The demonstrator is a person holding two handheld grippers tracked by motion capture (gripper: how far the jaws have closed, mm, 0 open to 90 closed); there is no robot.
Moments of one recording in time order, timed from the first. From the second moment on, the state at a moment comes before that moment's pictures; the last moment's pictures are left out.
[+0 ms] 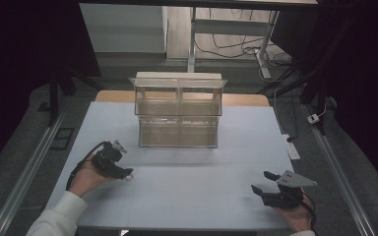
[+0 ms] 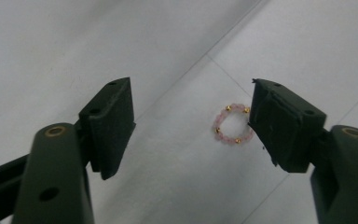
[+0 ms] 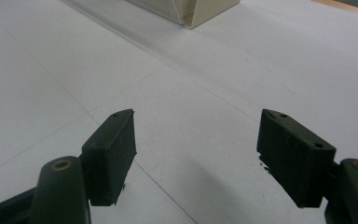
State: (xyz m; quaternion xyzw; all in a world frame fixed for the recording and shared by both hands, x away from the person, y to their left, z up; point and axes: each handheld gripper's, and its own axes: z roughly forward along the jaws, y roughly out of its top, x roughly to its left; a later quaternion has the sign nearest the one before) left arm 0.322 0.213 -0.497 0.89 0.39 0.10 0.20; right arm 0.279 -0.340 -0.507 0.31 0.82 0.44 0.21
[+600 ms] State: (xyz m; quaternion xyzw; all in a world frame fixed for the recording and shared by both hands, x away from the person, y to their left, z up) left arm 0.321 0.209 -0.508 0.90 0.38 0.09 0.19; right arm 0.278 -0.340 -0.507 0.31 0.82 0.43 0.21
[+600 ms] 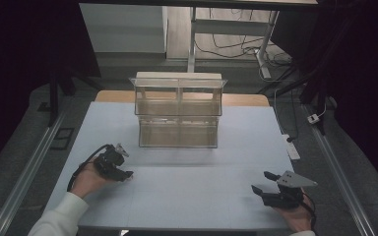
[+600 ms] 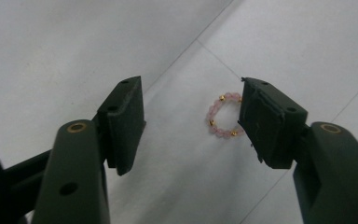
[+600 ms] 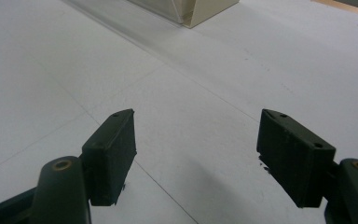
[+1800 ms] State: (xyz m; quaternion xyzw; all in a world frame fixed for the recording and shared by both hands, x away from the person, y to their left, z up) left arm 0.317 0.199 -0.516 0.92 0.33 0.06 0.18; right arm 0.277 -0.340 -0.506 0.31 0.82 0.43 0.22
